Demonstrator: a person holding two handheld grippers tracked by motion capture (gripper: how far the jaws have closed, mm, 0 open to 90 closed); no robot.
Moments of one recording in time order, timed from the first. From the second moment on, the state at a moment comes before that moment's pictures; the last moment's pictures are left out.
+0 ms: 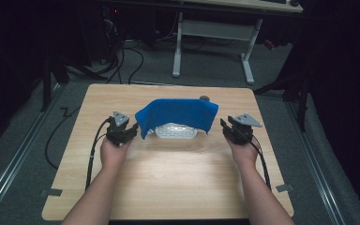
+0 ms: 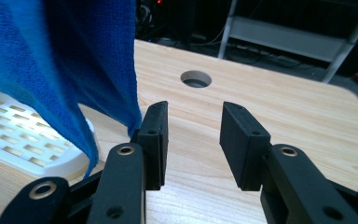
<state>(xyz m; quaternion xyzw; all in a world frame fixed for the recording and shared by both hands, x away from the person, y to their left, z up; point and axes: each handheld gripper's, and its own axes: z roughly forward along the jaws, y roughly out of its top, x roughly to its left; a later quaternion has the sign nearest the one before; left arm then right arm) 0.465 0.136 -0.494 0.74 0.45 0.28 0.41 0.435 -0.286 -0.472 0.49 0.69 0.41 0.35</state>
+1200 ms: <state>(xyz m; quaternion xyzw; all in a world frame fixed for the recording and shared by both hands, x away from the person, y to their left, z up) 0.295 0.149 -0.519 0.79 0.40 0.22 0.41 0.271 -0.290 -0.507 0.47 0.73 0.39 0.32</state>
